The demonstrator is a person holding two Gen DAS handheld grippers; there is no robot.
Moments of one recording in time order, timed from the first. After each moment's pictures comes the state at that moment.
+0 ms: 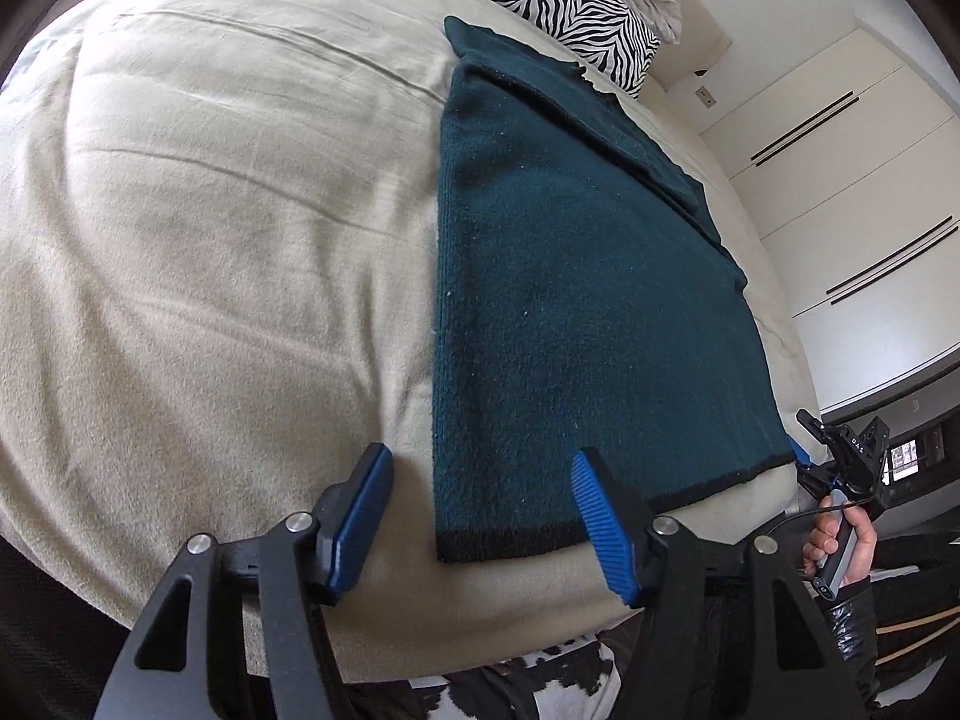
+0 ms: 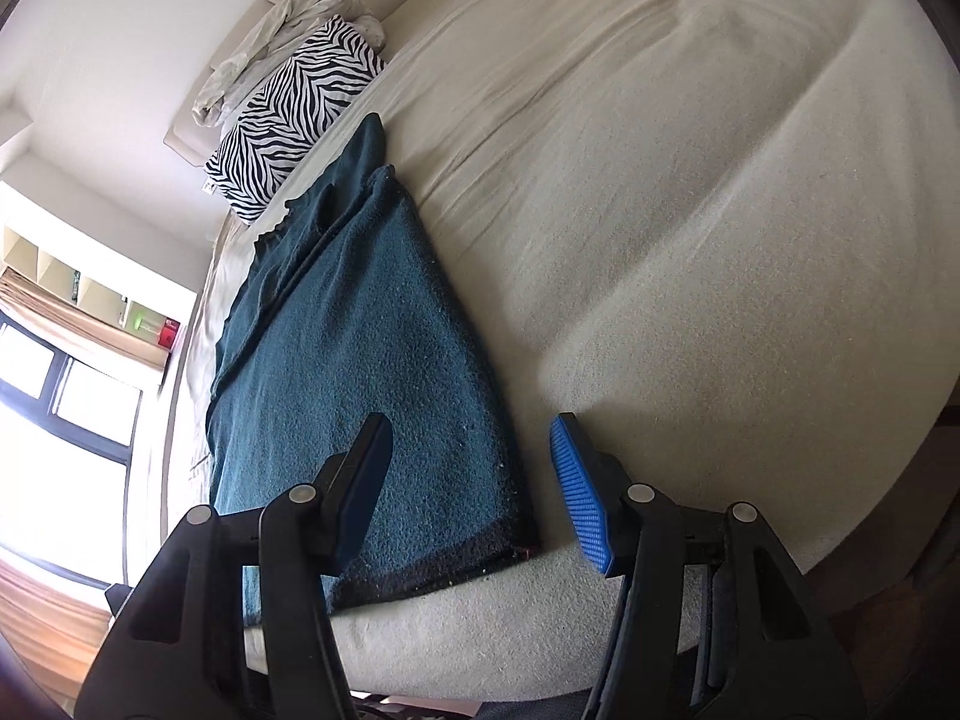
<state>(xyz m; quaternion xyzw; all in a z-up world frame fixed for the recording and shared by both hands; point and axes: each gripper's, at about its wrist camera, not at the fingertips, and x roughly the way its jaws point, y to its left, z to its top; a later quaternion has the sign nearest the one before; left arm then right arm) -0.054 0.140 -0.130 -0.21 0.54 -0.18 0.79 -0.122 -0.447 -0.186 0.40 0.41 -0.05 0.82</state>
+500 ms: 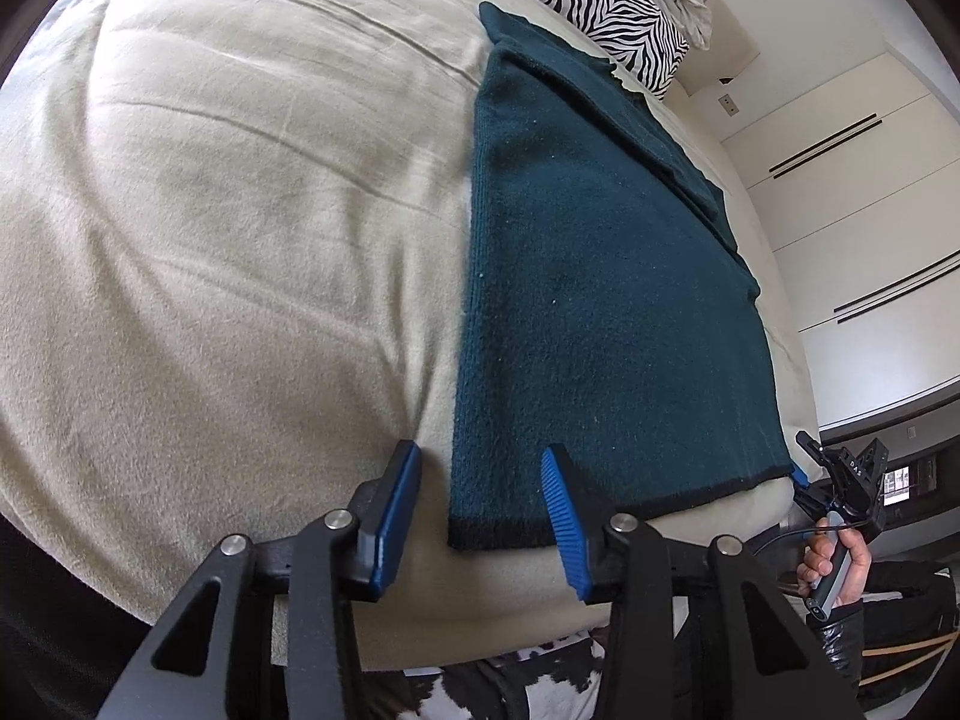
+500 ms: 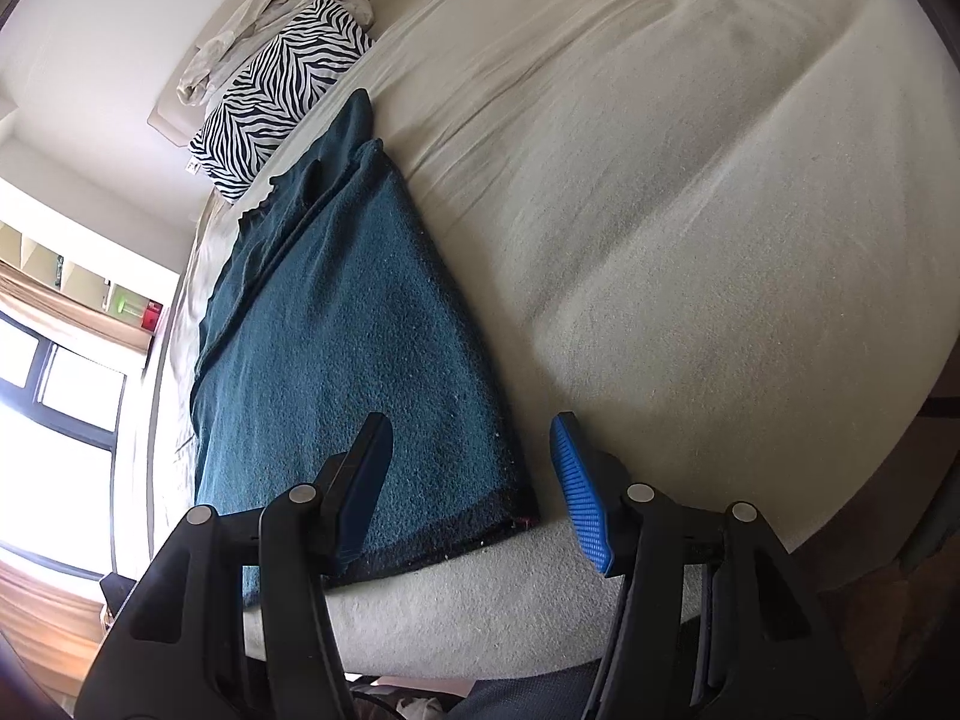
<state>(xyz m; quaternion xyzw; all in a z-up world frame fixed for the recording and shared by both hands) -0.051 0.148 -0.139 -0.24 0.56 -0.16 0.78 -0.122 -0.445 -0.185 0.39 0.43 -0.05 0.81</state>
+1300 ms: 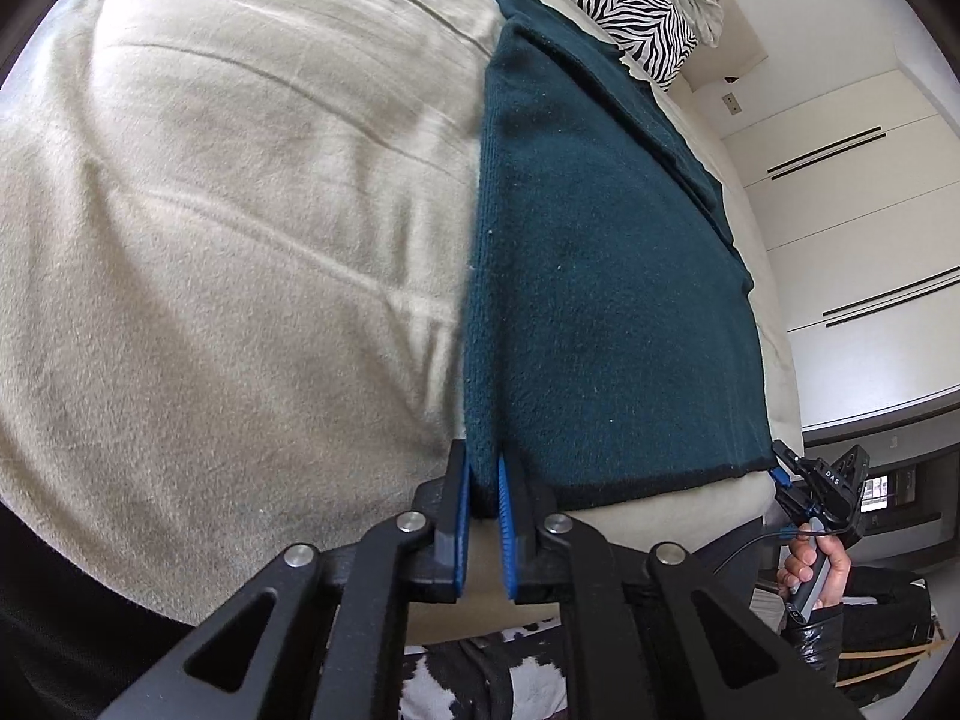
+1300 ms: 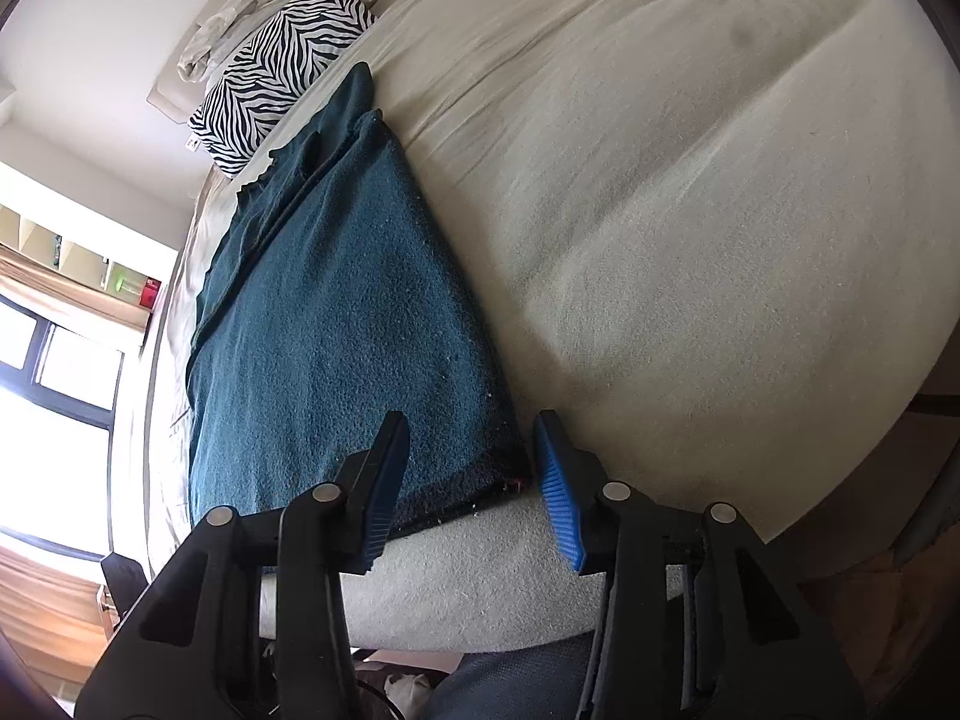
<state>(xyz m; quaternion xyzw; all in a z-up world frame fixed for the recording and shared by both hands) -0.058 0.149 -0.148 -0.27 0.57 -0.17 0.75 -0.127 -0.444 -0.194 0.38 0.46 -0.03 0.80</state>
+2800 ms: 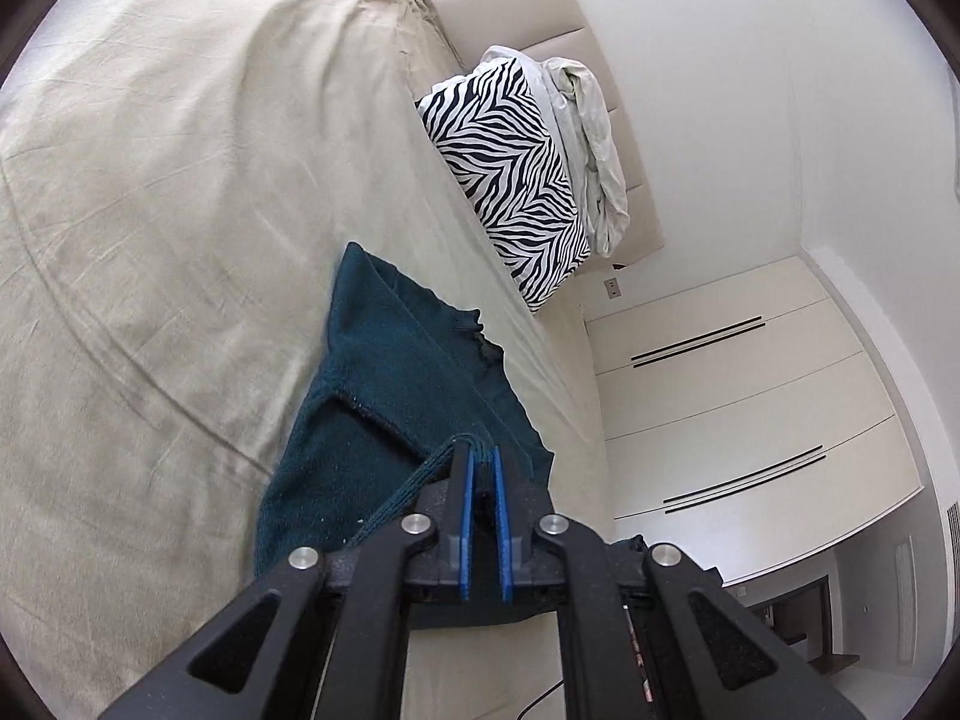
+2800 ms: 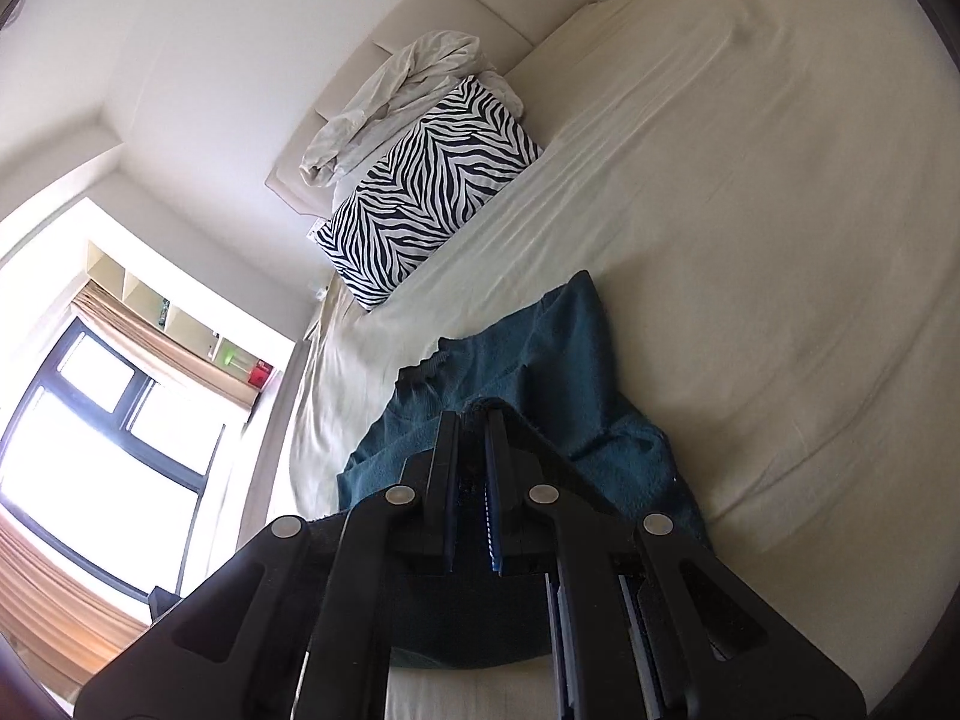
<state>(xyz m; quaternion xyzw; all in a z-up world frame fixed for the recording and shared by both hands) 0.158 0.178 -0.045 -0.46 0.39 -0.22 0.77 0.114 -0.467 -0.061 0.40 0.30 0.05 0.86</state>
